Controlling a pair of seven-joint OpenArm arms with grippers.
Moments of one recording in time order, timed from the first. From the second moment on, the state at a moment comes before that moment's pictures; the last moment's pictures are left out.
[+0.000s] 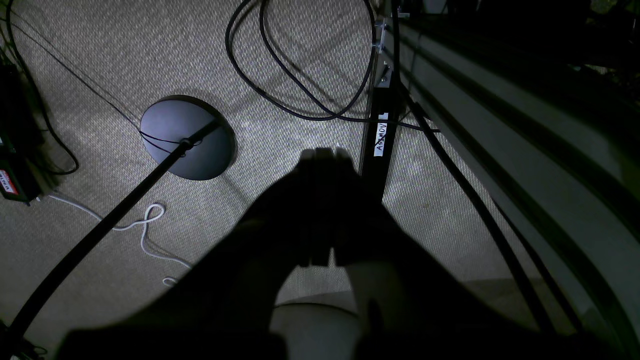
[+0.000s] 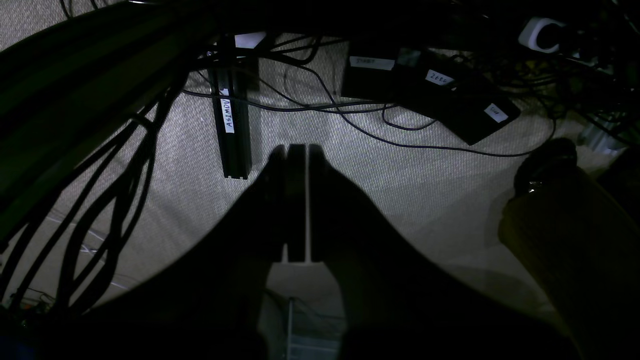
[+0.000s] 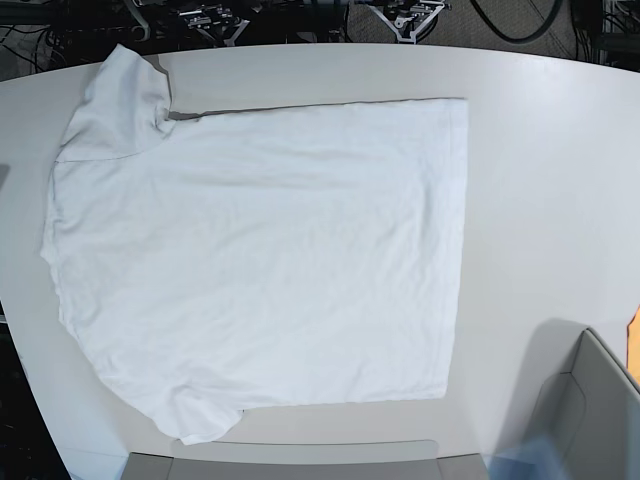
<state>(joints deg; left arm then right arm) 2.1 1.6 -4.3 1.0 0.0 3.4 -2.3 1.0 2.8 -6.4 2.3 2.1 5.3 -3.1</state>
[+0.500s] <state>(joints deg) 6.0 -0.6 -4.5 1.0 -1.7 3.2 -16.0 -3.1 4.6 -6.2 2.7 6.9 5.6 11.2</state>
